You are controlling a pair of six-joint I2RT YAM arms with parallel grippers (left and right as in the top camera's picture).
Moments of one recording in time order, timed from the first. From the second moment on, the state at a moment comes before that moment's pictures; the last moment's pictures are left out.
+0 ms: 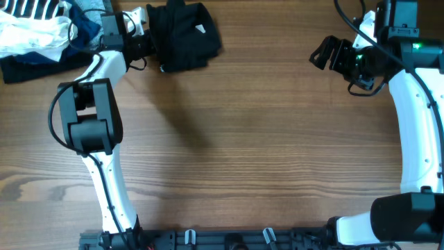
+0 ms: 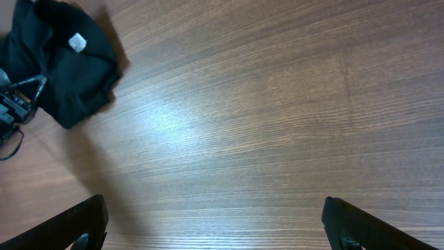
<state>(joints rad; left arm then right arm) 0.07 2.41 1.73 -0.09 0.63 -0.28 -0.06 1.63 1.66 -1.15 -0.28 0.31</state>
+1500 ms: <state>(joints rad) 0.35 2.41 2.29 -0.36 0.37 -0.29 -0.06 1.63 1.66 -1.20 -0.28 0.31</state>
